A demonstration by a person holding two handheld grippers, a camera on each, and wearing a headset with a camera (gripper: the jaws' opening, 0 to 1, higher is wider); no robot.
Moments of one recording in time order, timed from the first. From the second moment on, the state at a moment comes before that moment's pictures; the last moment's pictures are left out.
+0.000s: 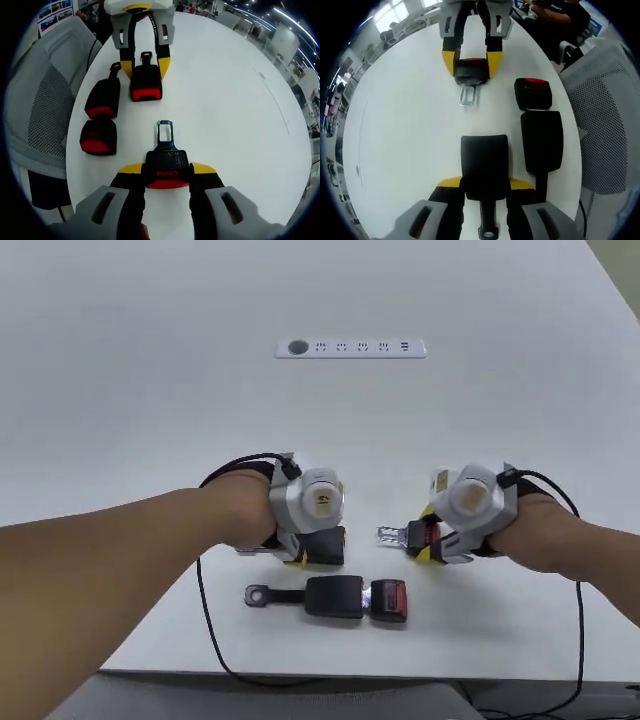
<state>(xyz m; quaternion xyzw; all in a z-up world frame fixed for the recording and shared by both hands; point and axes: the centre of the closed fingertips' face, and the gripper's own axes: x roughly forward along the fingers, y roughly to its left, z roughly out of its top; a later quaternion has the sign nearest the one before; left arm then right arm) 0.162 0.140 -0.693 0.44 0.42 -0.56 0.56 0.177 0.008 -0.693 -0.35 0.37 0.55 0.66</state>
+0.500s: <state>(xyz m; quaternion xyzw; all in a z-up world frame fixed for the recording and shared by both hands) 0.164 0.140 -0.696 0.44 0.43 -0.55 0.56 0.164 0.047 -0.689 -0.37 0.35 0.57 0.64</state>
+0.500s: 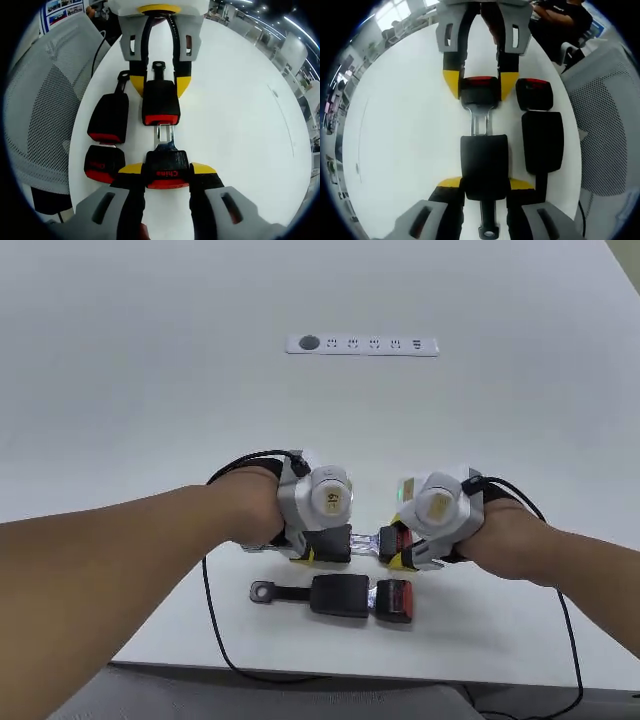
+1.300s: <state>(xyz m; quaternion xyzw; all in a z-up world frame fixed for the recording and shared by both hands) 0.162 0.139 -0.691 0.45 0.43 -0.55 0.55 0.161 0.063 -0.690 -0.37 0.34 0.59 0.63</state>
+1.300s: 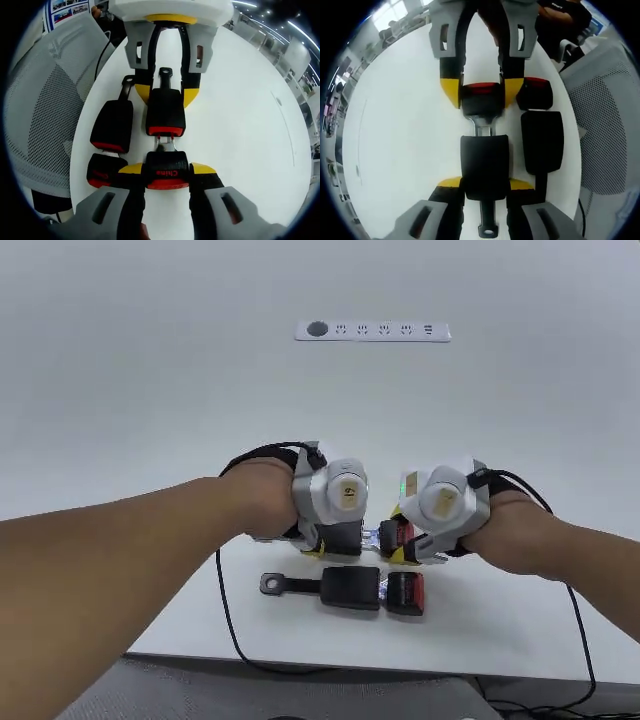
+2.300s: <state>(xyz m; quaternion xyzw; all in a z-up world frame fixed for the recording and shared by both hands) 0.162 0.140 -0.690 0.42 0.43 -0.55 0.58 0.164 0.081 -0.693 -0.37 0.35 0.58 0.63</state>
